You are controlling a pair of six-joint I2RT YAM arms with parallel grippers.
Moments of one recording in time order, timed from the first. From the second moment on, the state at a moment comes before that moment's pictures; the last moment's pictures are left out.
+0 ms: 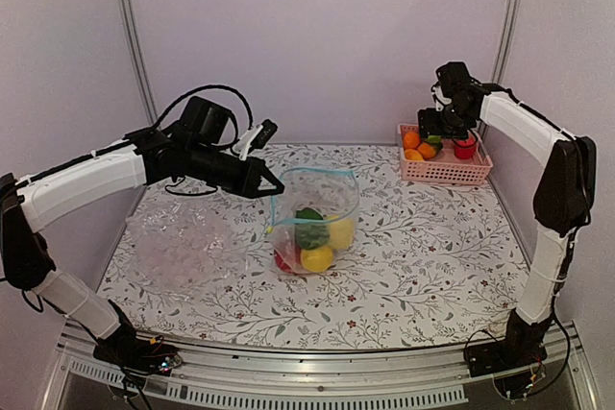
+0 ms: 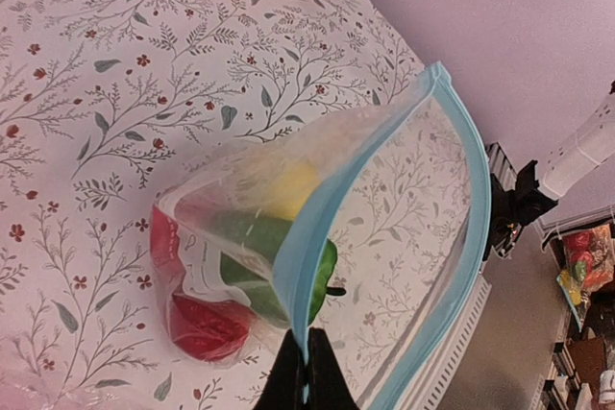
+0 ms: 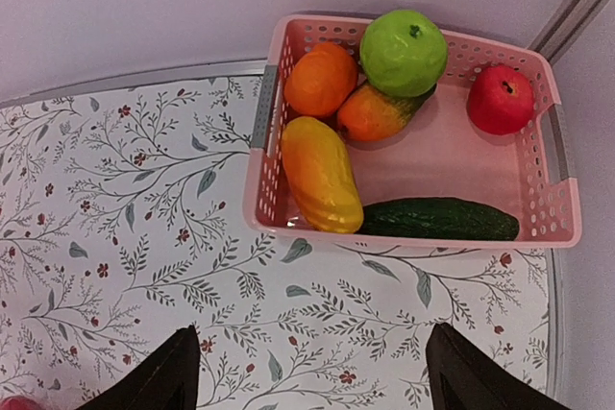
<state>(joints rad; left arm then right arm) -0.69 1.47 1.28 -0.51 0.43 -0.30 0.28 1.88 1.80 -0.75 0.20 0.22</state>
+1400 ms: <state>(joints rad) -0.69 1.47 1.28 -0.51 0.43 -0.30 0.16 2.56 2.37 -0.93 -0.05 0.01</state>
